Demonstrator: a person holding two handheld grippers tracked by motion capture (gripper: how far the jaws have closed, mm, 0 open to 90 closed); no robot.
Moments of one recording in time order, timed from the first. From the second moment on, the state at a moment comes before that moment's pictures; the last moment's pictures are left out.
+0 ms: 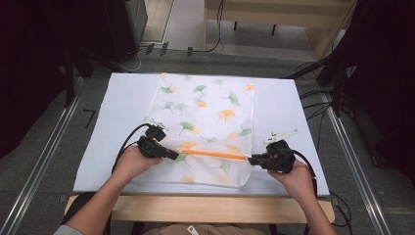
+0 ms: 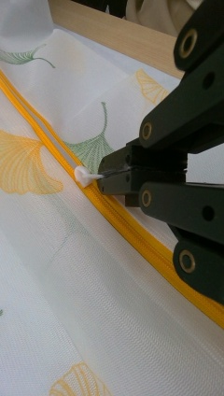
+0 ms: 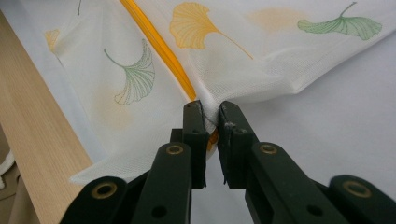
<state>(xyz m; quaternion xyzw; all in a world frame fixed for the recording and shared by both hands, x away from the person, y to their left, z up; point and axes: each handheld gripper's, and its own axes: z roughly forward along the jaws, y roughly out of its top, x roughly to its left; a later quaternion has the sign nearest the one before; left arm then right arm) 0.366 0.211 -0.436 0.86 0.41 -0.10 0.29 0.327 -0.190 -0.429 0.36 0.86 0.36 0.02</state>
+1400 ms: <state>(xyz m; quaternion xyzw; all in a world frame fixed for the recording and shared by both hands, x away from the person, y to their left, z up) 0.362 0.260 -0.432 0.85 0.43 -0.09 0.29 0.328 -0.190 -0.432 0.36 0.86 0.35 0.02</state>
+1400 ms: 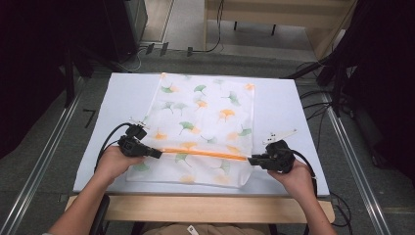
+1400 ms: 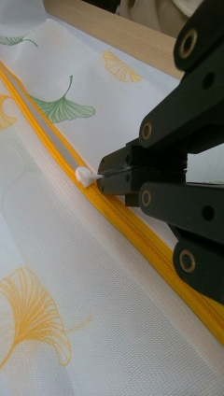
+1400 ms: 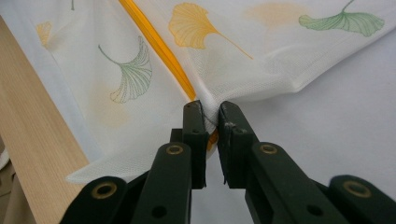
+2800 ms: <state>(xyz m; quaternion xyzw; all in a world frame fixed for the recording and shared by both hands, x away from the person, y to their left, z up) 0.356 0.292 -0.433 0.83 0.46 -0.08 0.29 0.329 -0.190 -0.434 0.36 0.87 0.34 0.01</state>
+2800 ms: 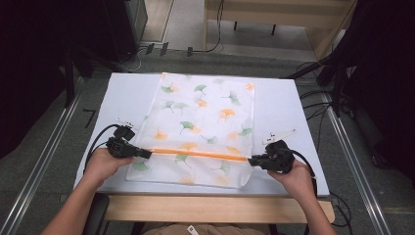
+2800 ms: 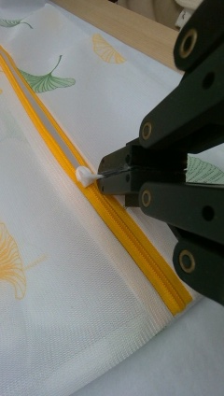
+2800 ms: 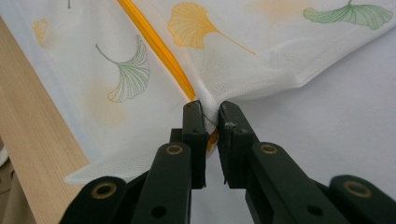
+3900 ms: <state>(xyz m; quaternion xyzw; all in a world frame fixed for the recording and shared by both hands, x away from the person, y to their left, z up) 0.355 0.299 -0.432 0.83 0.46 -0.08 0.30 0.329 -0.190 -0.435 0.36 0.87 0.34 0.01</state>
